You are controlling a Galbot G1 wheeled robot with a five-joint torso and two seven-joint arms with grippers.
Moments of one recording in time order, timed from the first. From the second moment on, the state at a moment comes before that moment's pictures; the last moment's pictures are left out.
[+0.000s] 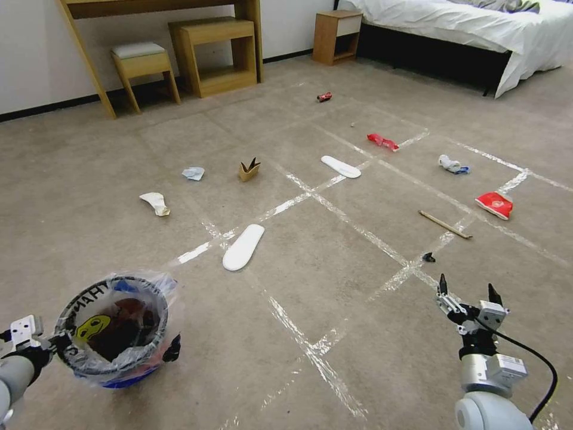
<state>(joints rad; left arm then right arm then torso) 1.68 -0.98 -1.08 -1.95 -1.06 0.67 -0.27 -1.57 1.40 0.77 1.93 0.24 0.18 0.13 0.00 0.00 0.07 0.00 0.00</state>
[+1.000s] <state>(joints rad) 1.68 -0.98 -1.08 -1.93 -1.04 0.66 -0.26 -1.56 1.40 0.77 1.93 0.23 0.17 0.13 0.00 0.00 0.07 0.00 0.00</state>
